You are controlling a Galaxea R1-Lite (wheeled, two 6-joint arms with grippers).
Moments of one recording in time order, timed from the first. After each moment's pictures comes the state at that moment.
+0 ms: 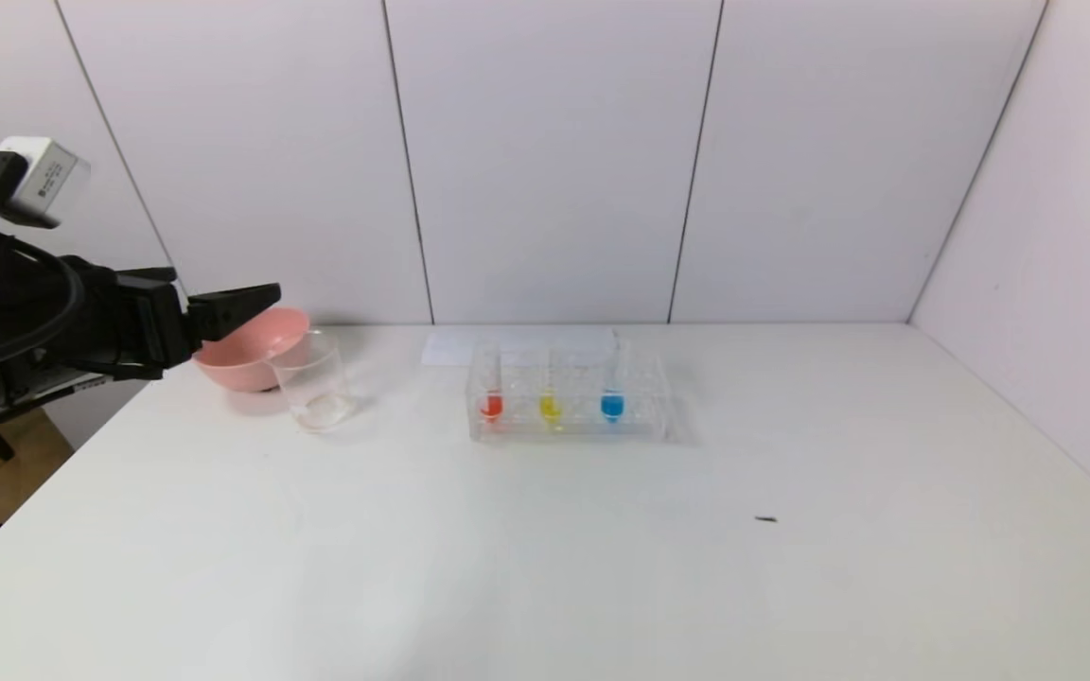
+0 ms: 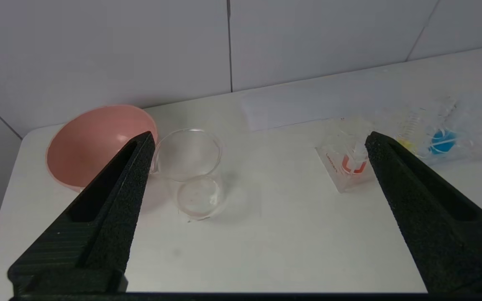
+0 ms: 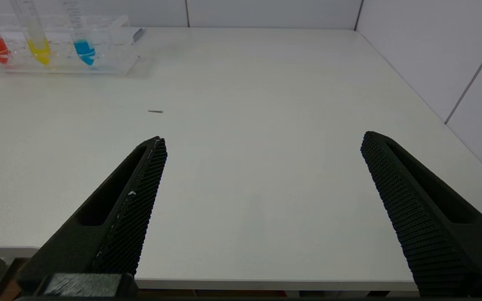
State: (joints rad) left arm -0.05 1.37 -0.78 -0.47 -0.23 0.02; right arm 0.00 0.00 0.00 0.00 0.00 0.00
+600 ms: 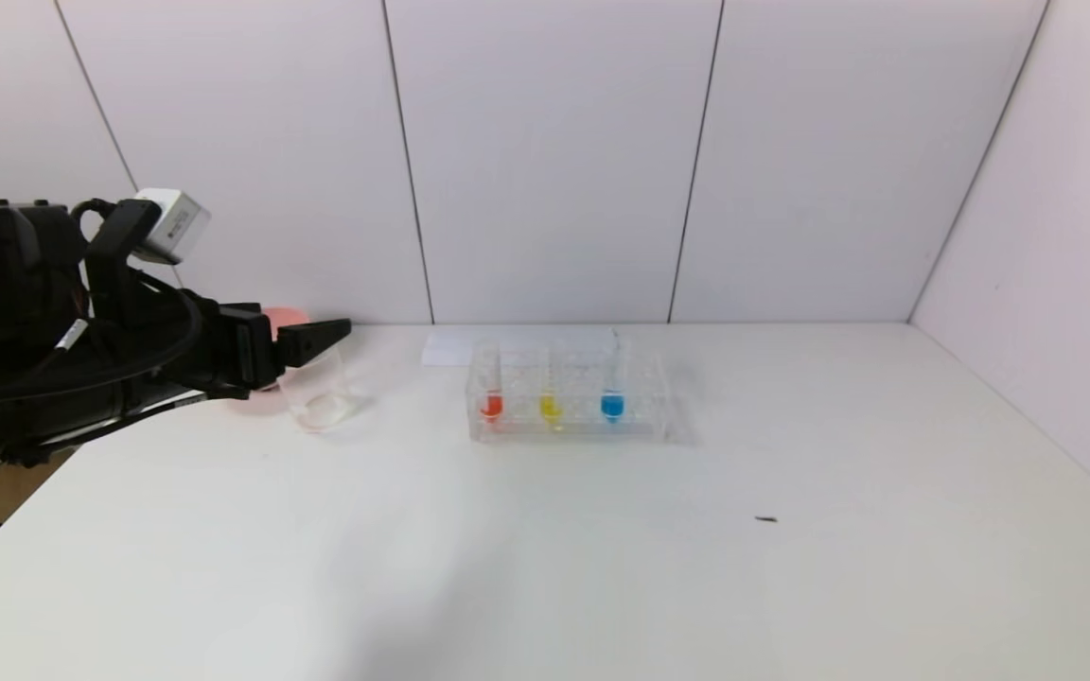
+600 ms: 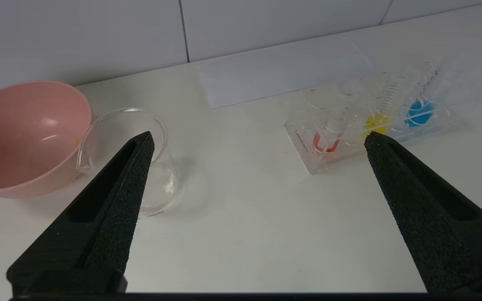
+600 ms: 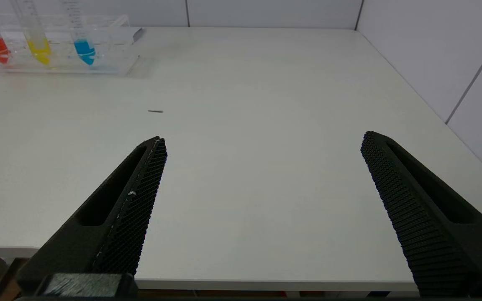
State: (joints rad) left arm -0.16 1.50 -0.78 -0.51 -0.22 -0.01; right arm 0.00 0.00 0.00 0.00 0.00 0.00
